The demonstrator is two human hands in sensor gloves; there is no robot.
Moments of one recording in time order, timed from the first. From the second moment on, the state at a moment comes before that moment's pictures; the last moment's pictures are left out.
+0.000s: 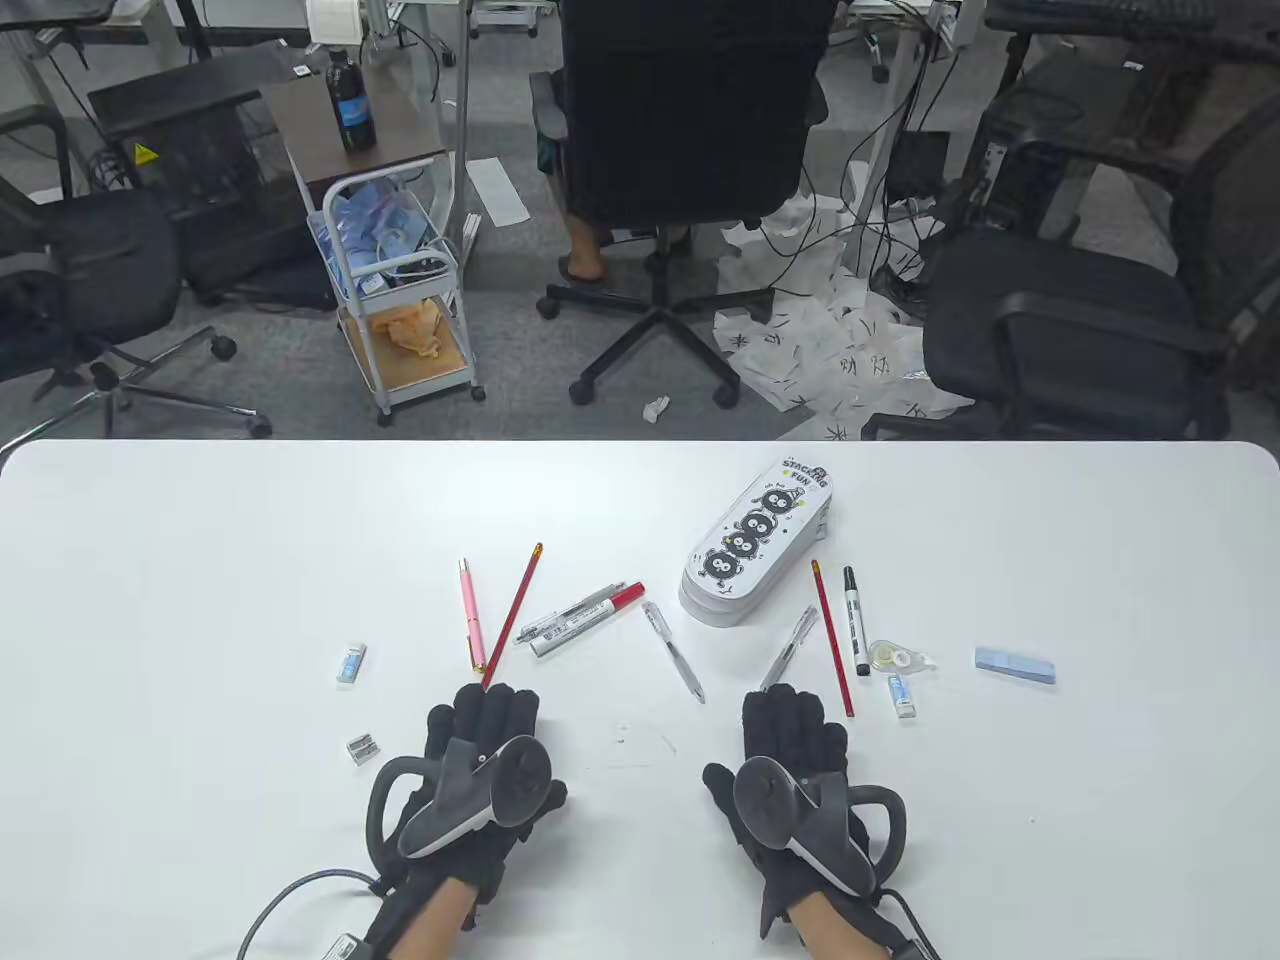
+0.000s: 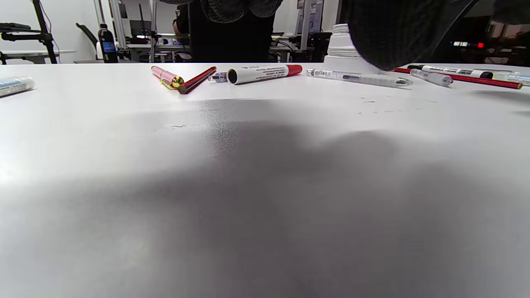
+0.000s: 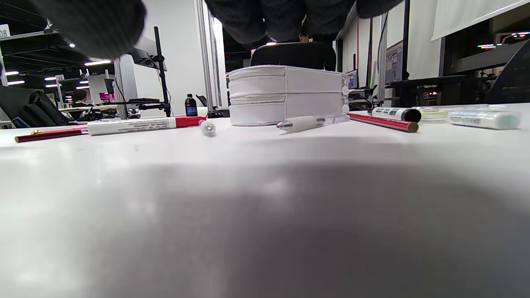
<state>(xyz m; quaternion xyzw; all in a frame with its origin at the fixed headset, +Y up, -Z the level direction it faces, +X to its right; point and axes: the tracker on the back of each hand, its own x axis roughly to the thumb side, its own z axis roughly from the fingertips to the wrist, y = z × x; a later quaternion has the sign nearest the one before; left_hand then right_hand) -0.167 -0.745 -0.298 -0.08 -0.11 -0.01 0.99 0.116 -0.756 -0.285 0.03 -0.06 1.00 0.06</state>
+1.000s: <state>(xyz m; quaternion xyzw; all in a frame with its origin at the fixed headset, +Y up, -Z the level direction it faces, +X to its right) -0.169 -0.748 -0.299 -0.08 -0.11 -0.01 0.99 0.117 -0.754 -0.286 0.02 -0.05 1.00 0.08</state>
